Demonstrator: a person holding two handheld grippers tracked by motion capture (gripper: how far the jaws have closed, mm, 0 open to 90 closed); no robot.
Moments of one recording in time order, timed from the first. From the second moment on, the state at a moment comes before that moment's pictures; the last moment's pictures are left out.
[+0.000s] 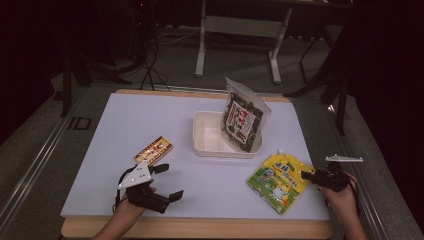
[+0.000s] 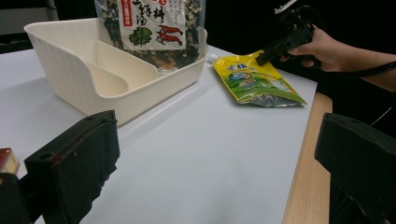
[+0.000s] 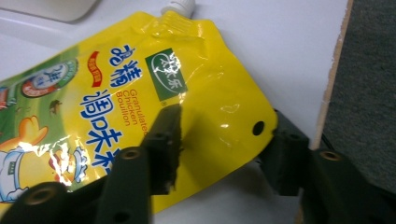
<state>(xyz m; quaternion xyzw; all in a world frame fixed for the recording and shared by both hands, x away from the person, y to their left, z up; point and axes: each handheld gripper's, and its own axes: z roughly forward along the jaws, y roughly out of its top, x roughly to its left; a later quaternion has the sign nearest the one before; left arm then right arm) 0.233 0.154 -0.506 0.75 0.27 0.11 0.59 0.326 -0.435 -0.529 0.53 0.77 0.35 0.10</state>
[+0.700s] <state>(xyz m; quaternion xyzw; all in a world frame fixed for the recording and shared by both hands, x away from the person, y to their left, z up) 0.233 0.153 -0.507 0.75 0.27 0.11 0.59 0.331 -0.406 -0.513 0.53 0.78 0.31 0.09</state>
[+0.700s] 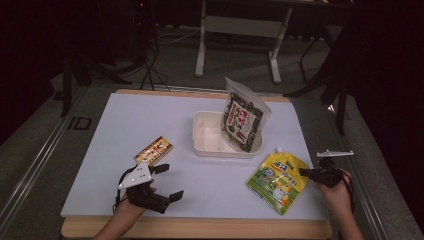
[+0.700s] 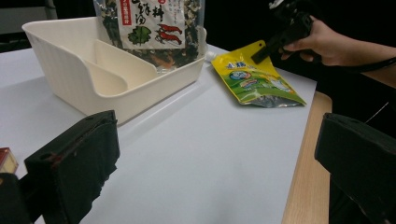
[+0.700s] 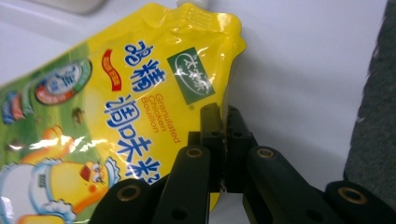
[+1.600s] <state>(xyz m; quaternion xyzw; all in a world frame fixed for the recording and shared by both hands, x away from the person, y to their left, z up) 0.233 0.154 -0.507 0.75 0.27 0.11 0.59 0.273 -0.352 -0.415 0.39 0.80 0.43 0.18</state>
